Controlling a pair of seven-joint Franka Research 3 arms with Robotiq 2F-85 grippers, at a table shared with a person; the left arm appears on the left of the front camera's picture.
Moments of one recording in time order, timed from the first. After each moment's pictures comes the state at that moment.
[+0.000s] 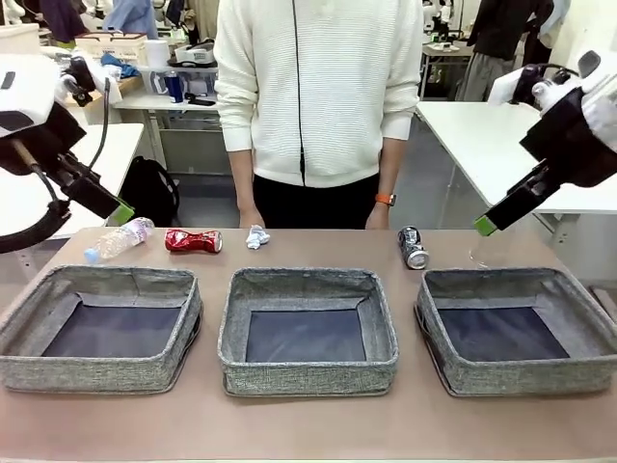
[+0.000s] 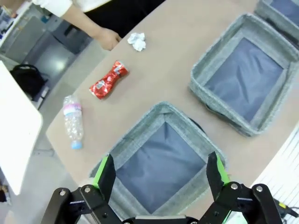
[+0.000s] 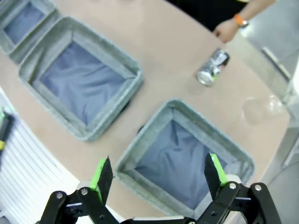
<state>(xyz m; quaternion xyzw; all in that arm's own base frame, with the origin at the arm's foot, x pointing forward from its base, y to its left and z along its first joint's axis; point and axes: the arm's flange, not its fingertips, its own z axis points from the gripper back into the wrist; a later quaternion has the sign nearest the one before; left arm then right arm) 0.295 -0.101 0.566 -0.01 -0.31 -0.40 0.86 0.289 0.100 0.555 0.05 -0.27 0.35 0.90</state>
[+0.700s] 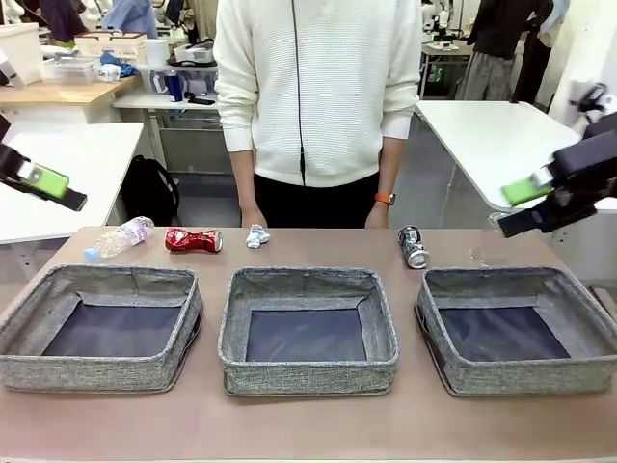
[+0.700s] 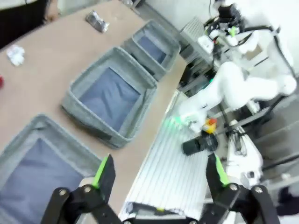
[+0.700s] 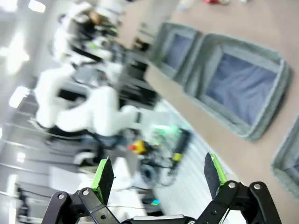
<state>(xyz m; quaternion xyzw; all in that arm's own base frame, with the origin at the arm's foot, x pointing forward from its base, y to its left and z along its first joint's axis) 0.324 0.014 0.536 -0.49 -0.20 -0.33 0.78 0.278 0.029 0.535 0.55 -0.12 0.18 0.81</state>
